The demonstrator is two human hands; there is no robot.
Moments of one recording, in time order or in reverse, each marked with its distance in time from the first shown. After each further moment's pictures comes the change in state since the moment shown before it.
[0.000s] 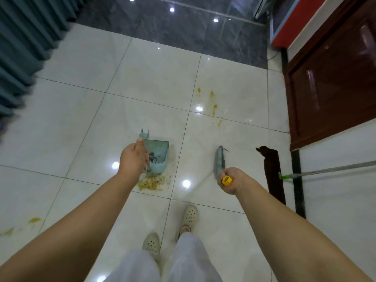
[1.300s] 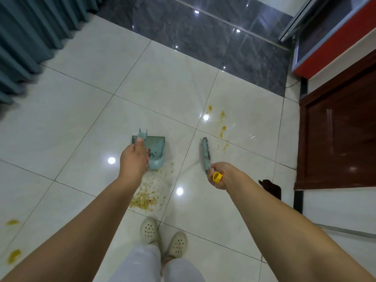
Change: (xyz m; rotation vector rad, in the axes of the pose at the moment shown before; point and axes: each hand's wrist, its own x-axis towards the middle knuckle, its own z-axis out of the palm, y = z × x) left_hand 0.125 0.083 0.029 -0.178 0.160 -0.066; right_hand 0.028 -0.140 0.167 -0.266 0.049 0.000
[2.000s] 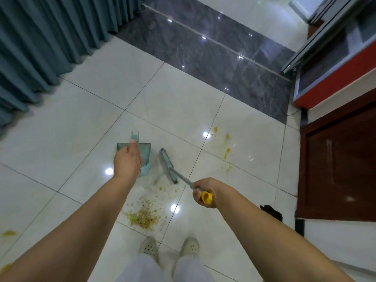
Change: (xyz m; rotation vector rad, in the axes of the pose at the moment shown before) left_hand 0.056 0.055 -0.067 -0.067 0.120 0.026; right_hand -0.045 0.016 0.097 -0.472 -0.079 0.007
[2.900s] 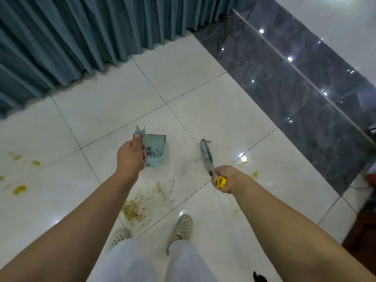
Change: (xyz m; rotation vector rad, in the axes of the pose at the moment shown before) left_hand 0.036 0.023 0.116 -0.170 0.410 -0.046; right_hand 0.076 -0.234 -0.068 -0.252 -0.080 -0.100
